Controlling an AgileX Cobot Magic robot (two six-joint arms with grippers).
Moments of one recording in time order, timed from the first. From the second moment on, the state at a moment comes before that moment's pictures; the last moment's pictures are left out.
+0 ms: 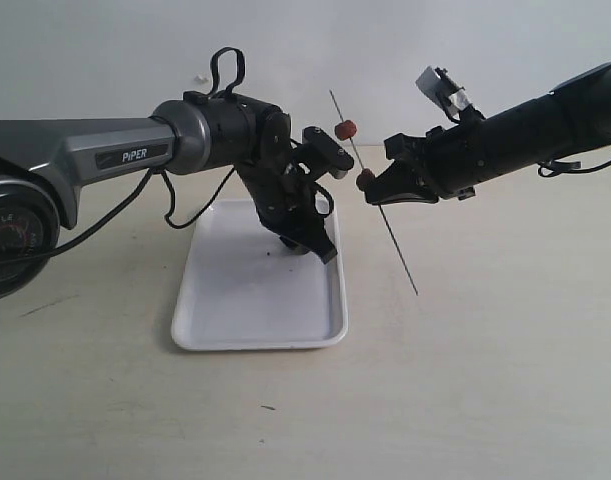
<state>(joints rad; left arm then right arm) -0.61 2.49 -2.03 -0.02 0.79 0.39 -0.06 2.13 -1.41 1.21 0.93 -1.00</state>
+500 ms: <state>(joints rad) -0.61 2.49 -2.03 -0.02 0.79 0.39 -0.06 2.13 -1.41 1.21 0.93 -1.00</state>
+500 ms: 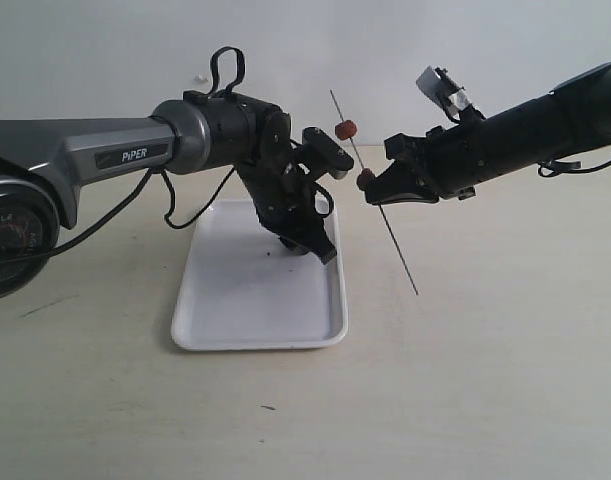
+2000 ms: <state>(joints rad) -0.15 2.38 -2.03 -1.09 1.21 0.74 -0.06 2.13 -1.23 1.21 1.20 -1.26</state>
